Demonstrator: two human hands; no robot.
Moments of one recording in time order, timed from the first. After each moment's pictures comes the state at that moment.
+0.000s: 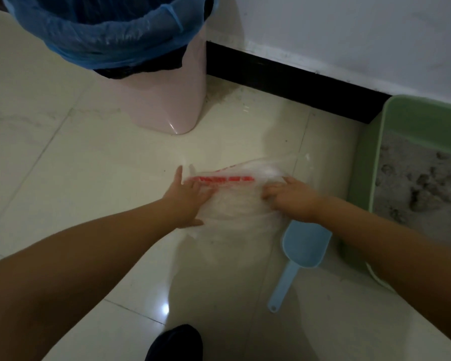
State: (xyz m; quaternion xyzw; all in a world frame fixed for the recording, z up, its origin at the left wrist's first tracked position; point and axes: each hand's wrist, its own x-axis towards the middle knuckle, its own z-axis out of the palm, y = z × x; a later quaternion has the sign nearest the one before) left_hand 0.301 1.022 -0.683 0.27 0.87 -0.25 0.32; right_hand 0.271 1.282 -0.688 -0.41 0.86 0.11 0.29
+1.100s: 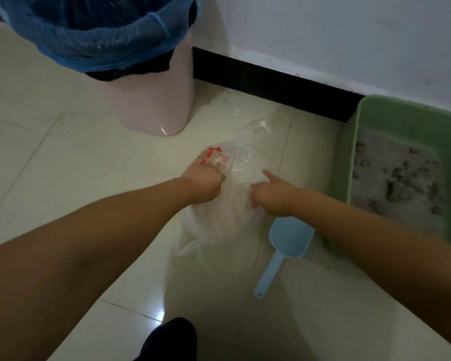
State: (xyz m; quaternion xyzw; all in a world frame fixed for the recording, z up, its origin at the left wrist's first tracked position) left_hand 0.262 1.067 -0.682 0.30 0.92 -0.11 0.23; right_hand 0.280 1.263 -0.663 -0.37 0.85 0.14 0.35
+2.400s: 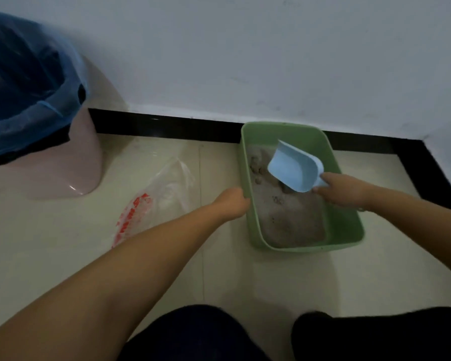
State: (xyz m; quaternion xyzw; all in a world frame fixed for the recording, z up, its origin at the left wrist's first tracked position) left_hand 0.293 1.257 -0.584 0.20 0.86 0.32 0.35; right_hand 0.363 1.457 -0.487 0.25 0.93 -0.10 0.27
